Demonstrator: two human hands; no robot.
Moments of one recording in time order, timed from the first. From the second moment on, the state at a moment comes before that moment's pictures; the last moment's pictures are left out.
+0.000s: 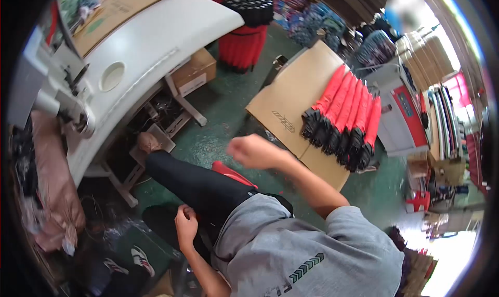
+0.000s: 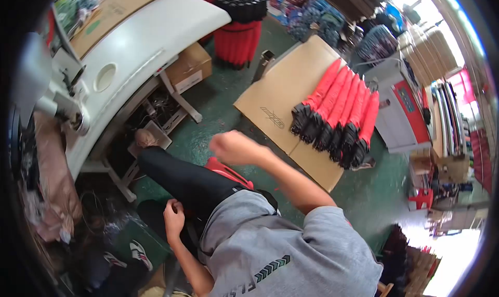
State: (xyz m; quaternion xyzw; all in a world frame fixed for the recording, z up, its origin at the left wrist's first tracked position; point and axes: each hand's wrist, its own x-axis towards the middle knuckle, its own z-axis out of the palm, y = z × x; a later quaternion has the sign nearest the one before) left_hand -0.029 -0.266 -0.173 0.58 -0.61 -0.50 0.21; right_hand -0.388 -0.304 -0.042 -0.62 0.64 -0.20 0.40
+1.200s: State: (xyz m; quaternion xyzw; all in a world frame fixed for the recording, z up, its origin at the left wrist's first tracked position) left_hand -0.007 -0.267 -0.245 0.63 -0.54 -0.45 0.34; right_hand -0.584 -0.230 -0.026 -0.08 0.83 -0.32 0.45
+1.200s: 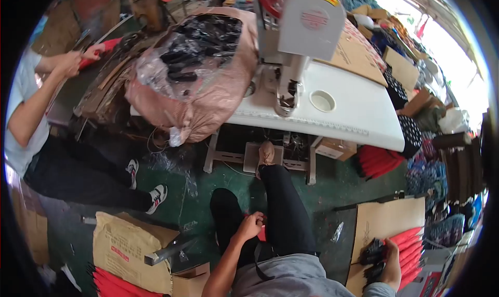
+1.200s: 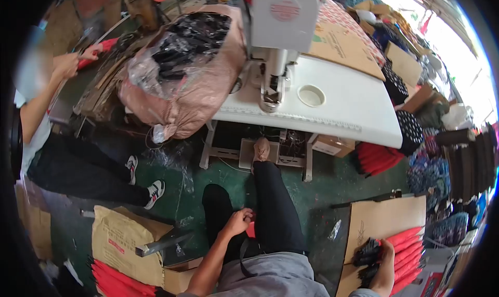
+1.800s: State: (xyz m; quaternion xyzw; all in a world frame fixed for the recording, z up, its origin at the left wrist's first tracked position) left_hand 0.000 -0.262 -0.234 0.62 -0.52 -0.44 0.39; right_hand -0.626 -0.270 -0.160 -0.13 0.67 -0.57 0.46
